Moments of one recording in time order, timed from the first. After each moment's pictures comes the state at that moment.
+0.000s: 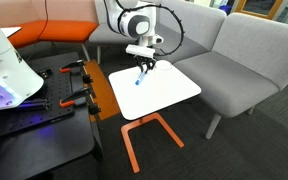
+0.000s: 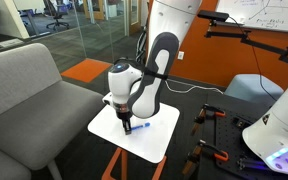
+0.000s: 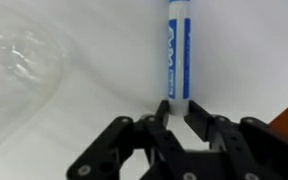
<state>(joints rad) 0.04 0.82 0.07 -2.10 -0.27 2.88 -0.38</state>
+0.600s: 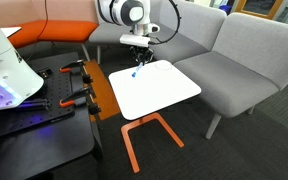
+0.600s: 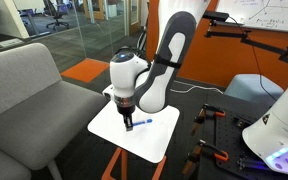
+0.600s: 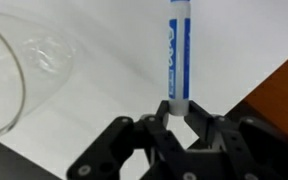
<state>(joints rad) 0.10 0.66 0.04 -2.23 -0.27 2.90 -0.32</state>
